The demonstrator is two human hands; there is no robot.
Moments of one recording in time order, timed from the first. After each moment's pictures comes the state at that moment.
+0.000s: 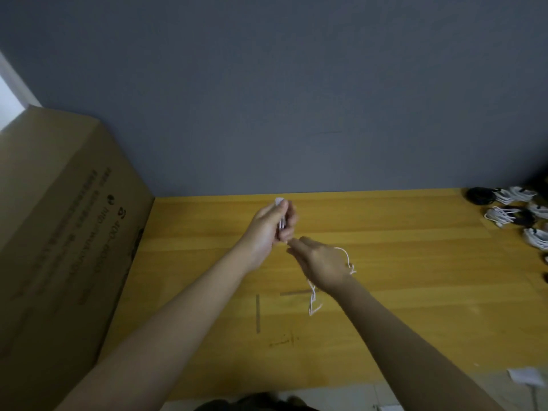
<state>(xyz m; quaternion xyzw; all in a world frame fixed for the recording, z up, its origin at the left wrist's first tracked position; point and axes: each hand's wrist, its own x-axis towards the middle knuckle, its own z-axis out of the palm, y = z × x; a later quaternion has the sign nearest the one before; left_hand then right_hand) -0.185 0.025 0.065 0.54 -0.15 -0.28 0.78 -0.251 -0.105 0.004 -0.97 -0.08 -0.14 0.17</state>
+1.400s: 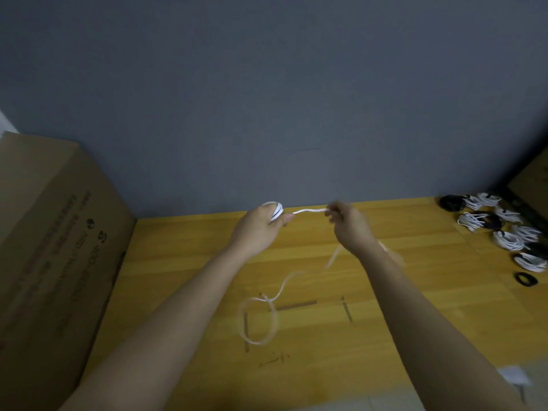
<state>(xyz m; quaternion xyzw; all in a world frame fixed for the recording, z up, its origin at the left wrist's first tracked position) -0.144 0.006 0.063 0.87 -0.32 -0.03 0.38 -0.223 -0.189 0.060 -0.90 0.20 -0.15 0.35</state>
